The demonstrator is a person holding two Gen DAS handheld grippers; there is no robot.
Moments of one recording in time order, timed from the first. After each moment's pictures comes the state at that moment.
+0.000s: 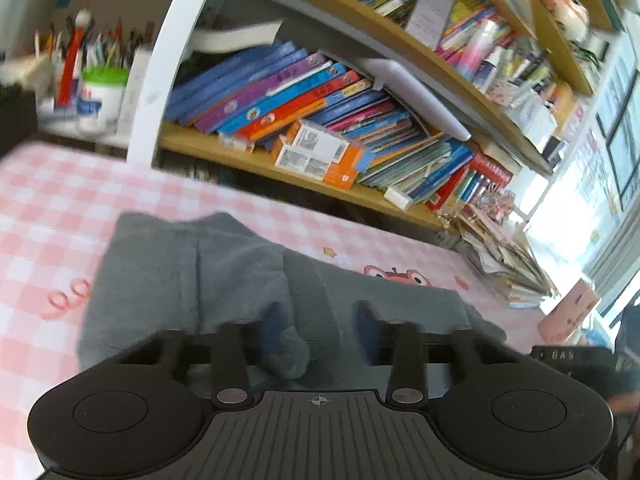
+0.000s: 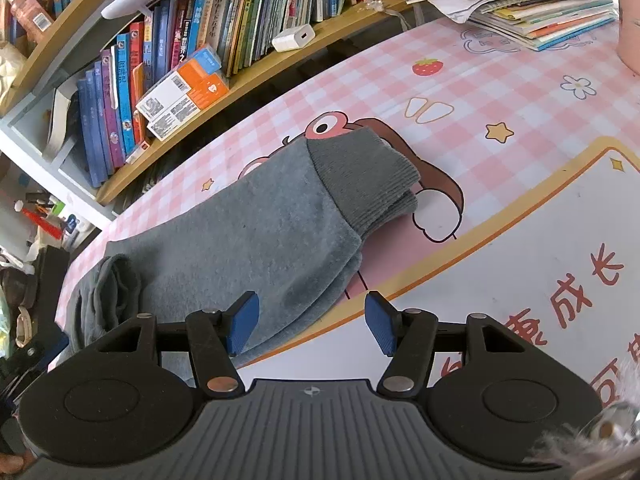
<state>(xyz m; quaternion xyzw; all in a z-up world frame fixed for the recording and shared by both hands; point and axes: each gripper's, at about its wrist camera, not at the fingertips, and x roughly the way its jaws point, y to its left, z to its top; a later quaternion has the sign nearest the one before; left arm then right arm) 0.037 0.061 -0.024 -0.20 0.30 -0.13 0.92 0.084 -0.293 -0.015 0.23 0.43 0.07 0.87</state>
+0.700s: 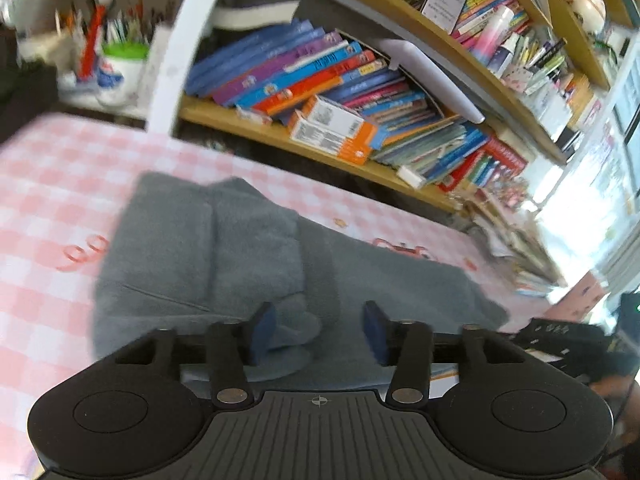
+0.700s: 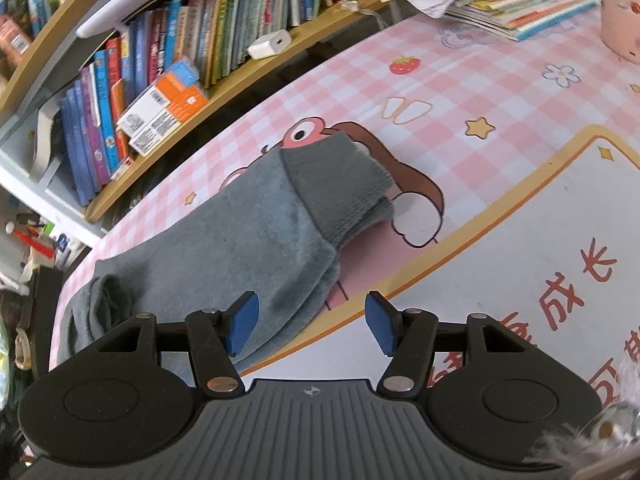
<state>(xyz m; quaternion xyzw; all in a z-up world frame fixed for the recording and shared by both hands) 0.010 0.055 -0.013 -0.18 0.31 -0.09 0.93 0.091 -0.309 -0.022 0.26 0.43 0.04 0.86</state>
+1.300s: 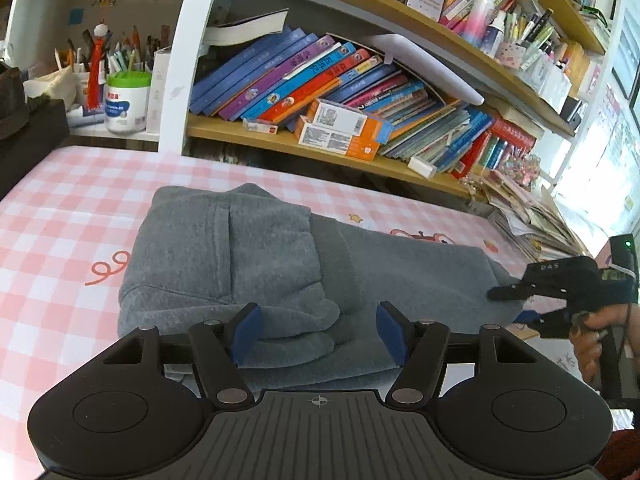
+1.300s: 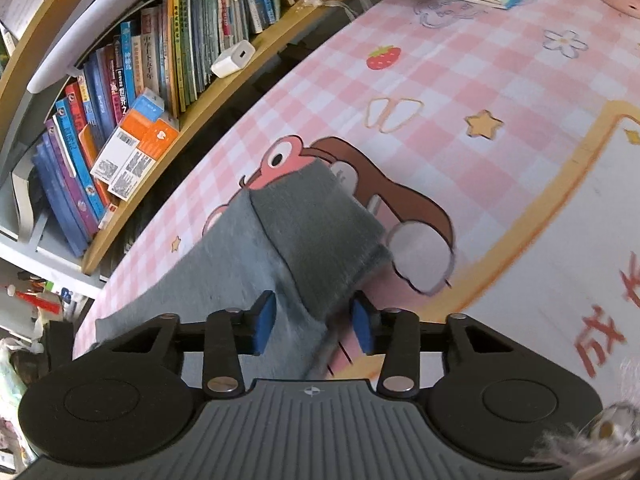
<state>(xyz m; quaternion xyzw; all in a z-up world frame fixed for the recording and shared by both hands) -0.002 0.047 -0.017 -0.13 0.31 -0.08 0.94 0.141 -0.320 -0.036 0.31 0.43 0.02 0.84</state>
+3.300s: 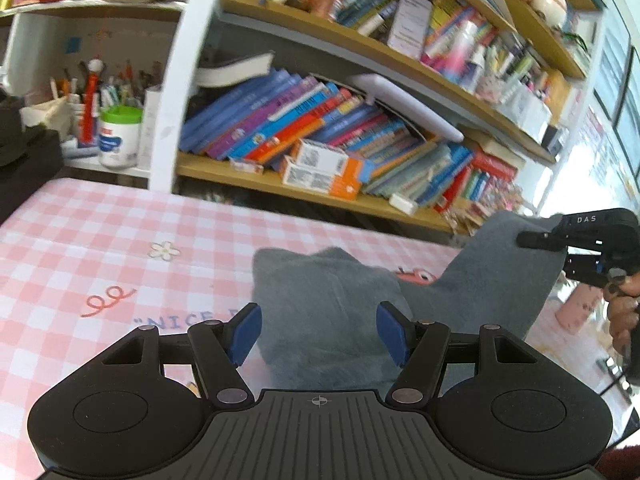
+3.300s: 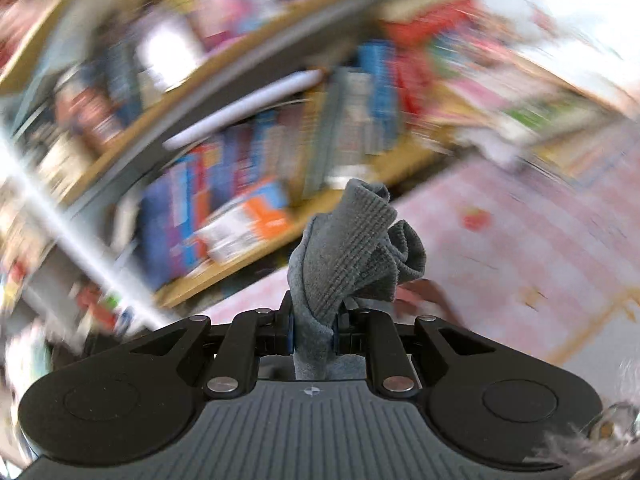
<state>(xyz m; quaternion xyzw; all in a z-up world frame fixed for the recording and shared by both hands) -0.013 0.047 0.005 -0.14 0.25 -0.08 0.95 0.105 -0.291 0.082 0.21 0.28 0.14 0.93</state>
